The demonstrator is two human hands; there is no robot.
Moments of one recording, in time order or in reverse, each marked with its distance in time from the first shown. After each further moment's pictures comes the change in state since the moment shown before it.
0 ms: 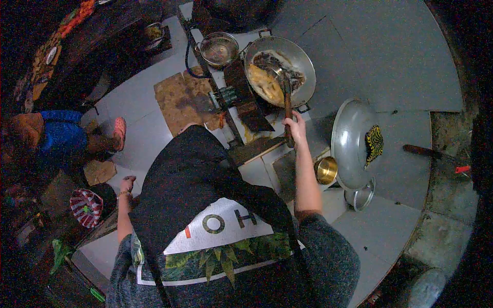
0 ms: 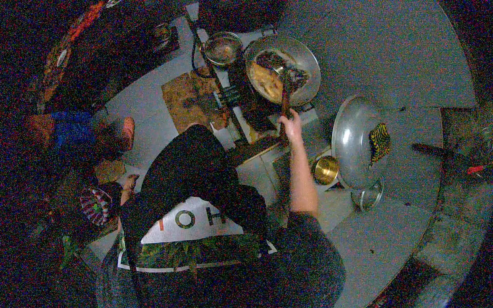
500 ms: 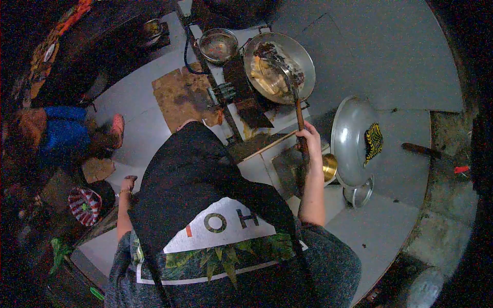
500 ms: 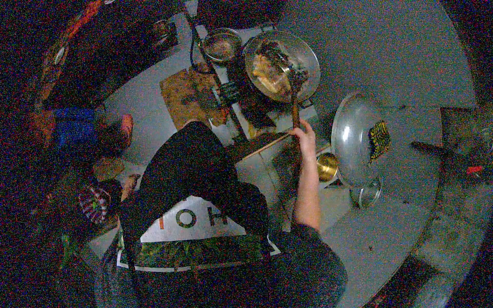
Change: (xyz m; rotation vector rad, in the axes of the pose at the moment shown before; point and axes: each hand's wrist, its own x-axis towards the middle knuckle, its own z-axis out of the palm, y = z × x) left_hand 0.047 -0.063 0.026 0.817 -0.090 0.351; right_hand -0.063 -0.039 -0.042 0.115 -0.009 0.106
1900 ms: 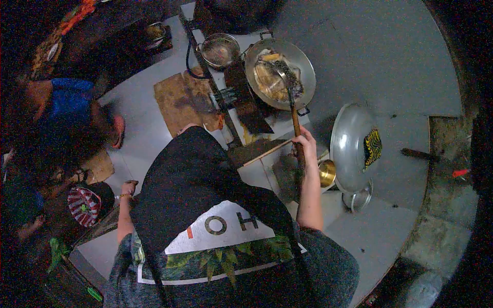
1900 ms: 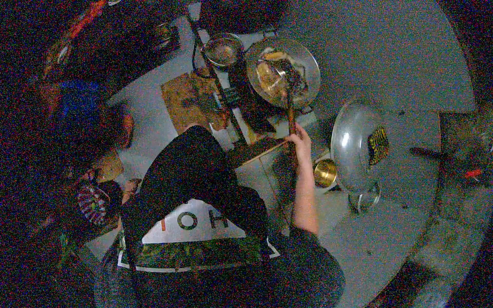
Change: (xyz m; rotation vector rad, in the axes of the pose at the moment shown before) left_hand -0.014 0.021 -0.027 -0.484 -0.009 -0.096; right_hand -0.008 -0.005 0.011 0.020 -0.045 -0.013
